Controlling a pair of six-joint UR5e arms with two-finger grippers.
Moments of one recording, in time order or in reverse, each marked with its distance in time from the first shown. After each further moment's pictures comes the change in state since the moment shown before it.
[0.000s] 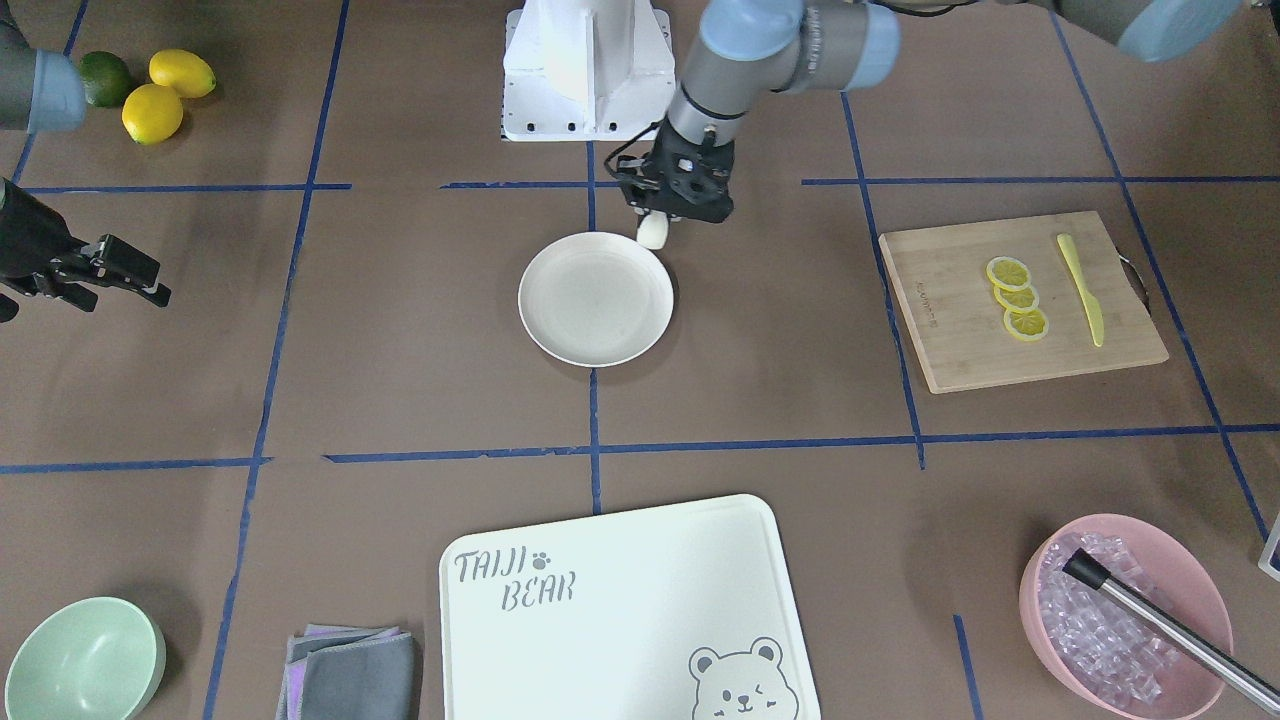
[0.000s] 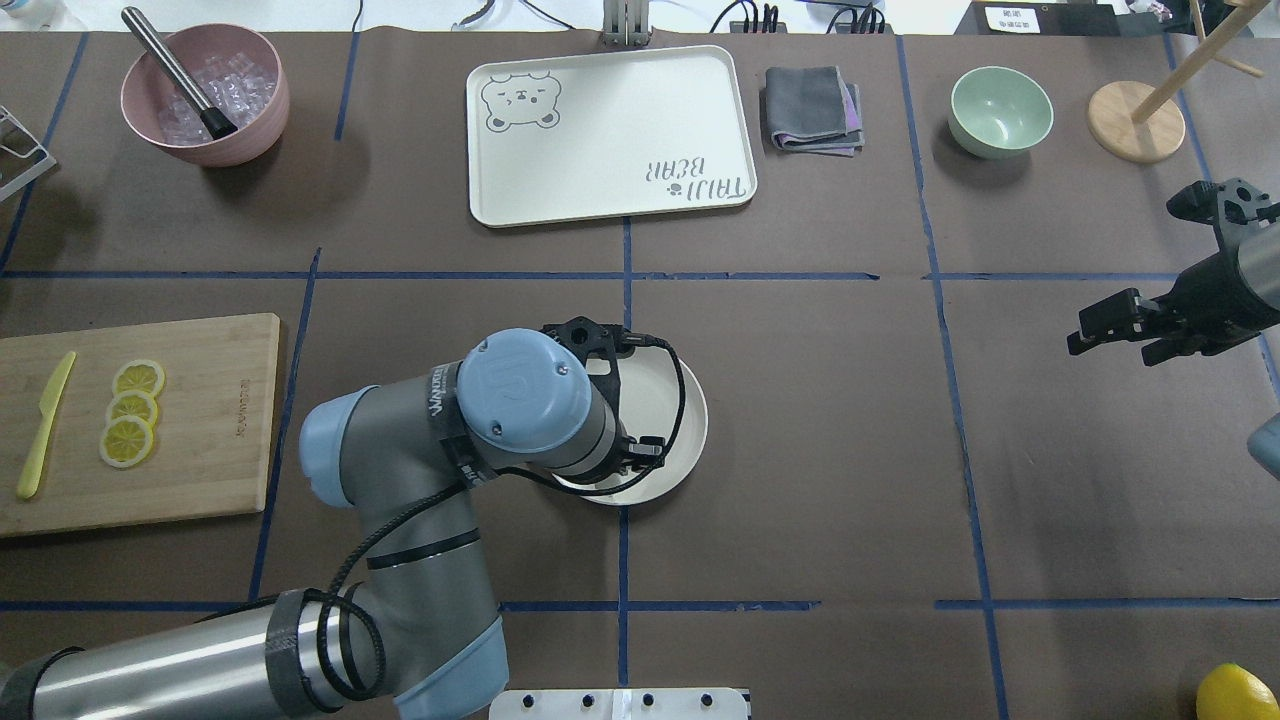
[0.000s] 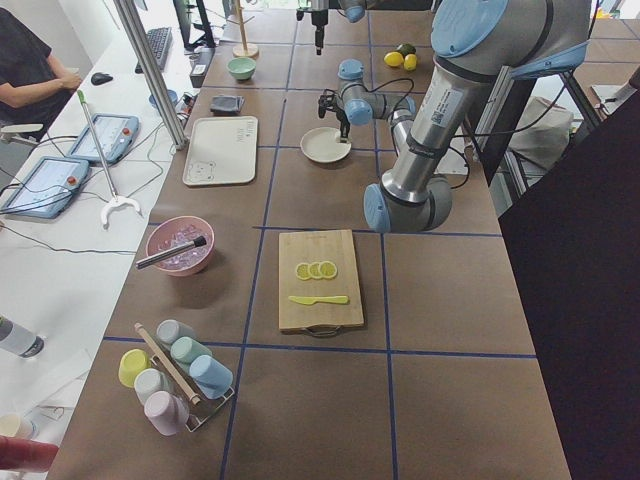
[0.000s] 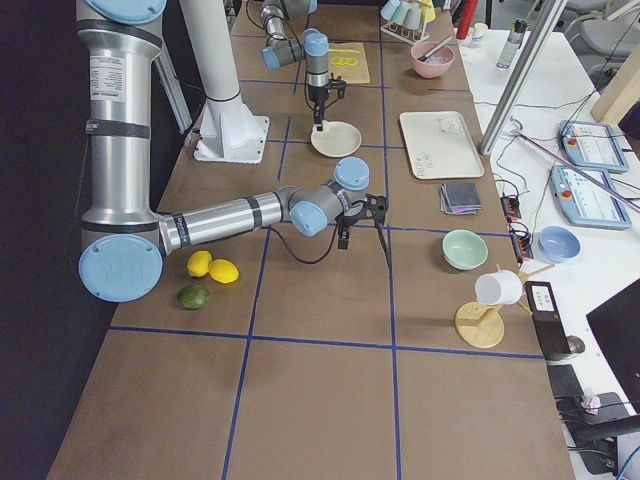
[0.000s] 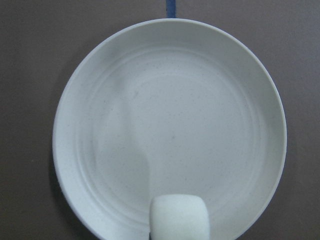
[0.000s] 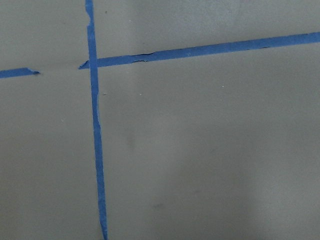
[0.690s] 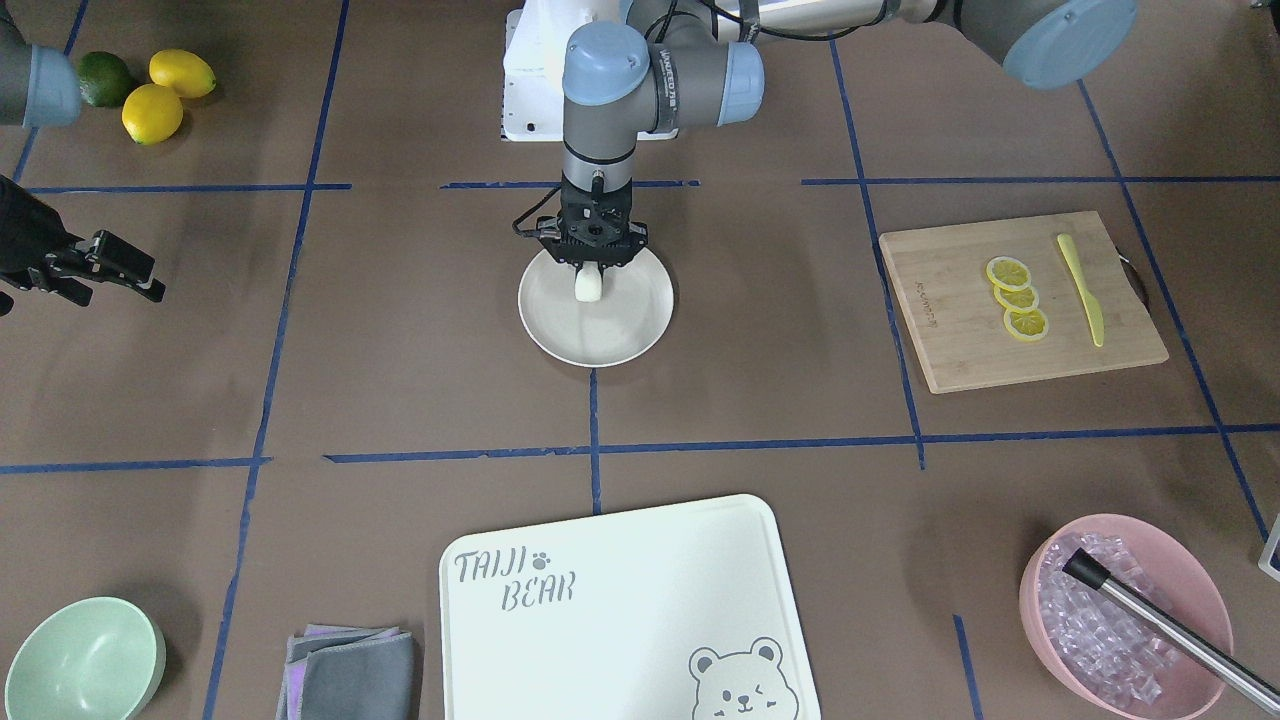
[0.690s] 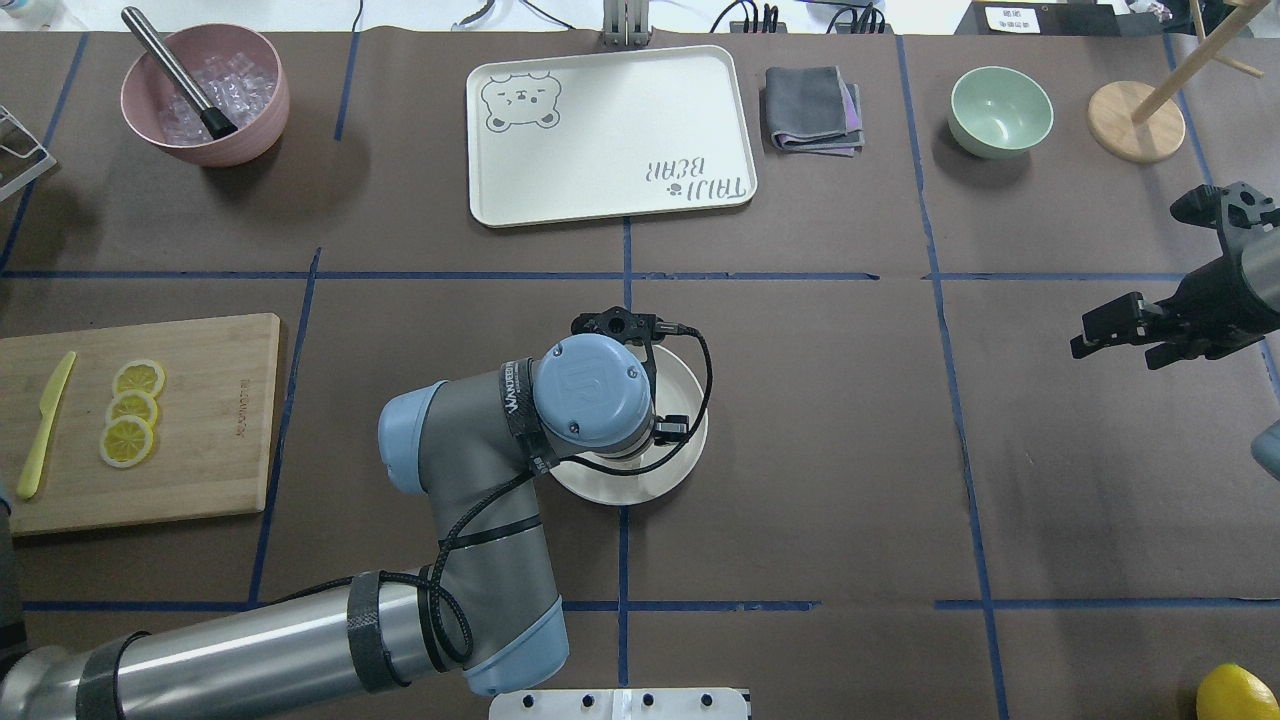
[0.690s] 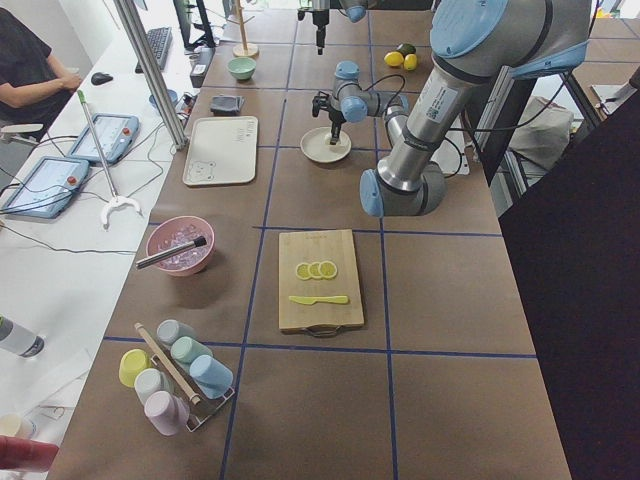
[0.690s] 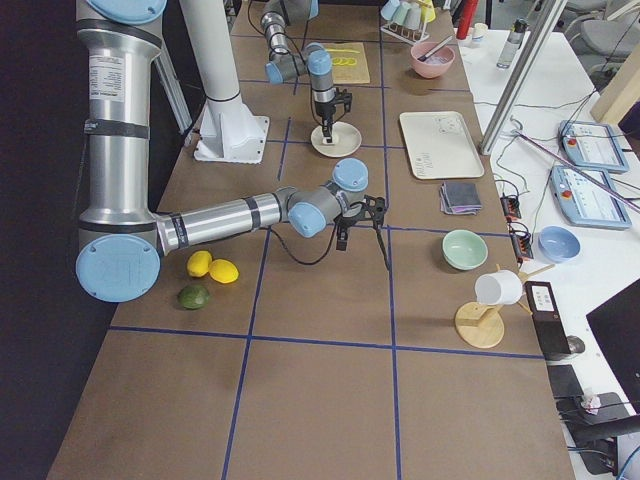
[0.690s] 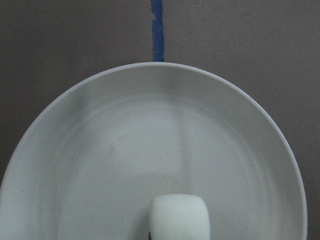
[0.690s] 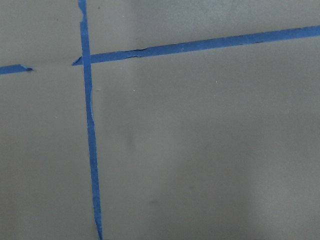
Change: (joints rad) left arm 0.003 -0.077 0.159 -0.040 0.082 -0.005; right arm -0.001 -0.006 0.002 0.001 -0.001 0.001
